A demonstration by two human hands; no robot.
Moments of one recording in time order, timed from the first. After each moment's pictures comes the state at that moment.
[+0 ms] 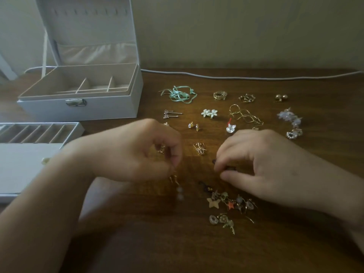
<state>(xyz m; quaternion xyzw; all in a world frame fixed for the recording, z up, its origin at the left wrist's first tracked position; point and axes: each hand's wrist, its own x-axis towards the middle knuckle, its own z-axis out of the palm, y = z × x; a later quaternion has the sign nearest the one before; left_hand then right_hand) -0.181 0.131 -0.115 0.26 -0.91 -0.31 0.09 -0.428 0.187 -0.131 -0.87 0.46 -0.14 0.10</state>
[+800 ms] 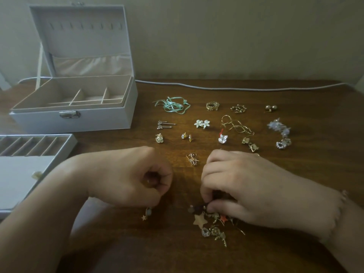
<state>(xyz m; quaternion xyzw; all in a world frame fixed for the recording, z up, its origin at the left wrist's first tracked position) -0.181 0.131 -0.121 0.28 -0.91 -0.31 -0.03 -0.420 0.192 -0.132 -0.92 0.37 -0.05 0.07</state>
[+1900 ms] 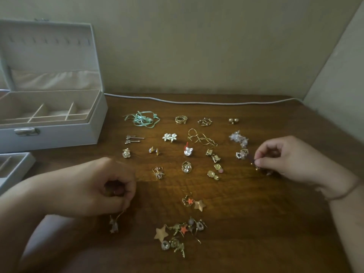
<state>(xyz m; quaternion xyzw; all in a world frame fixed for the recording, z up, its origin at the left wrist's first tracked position) -0.177 0.116 -0.134 0.27 -0.92 -0.30 0.04 -0.561 0.182 -0.126 -0.60 0.73 -0.23 0.24</state>
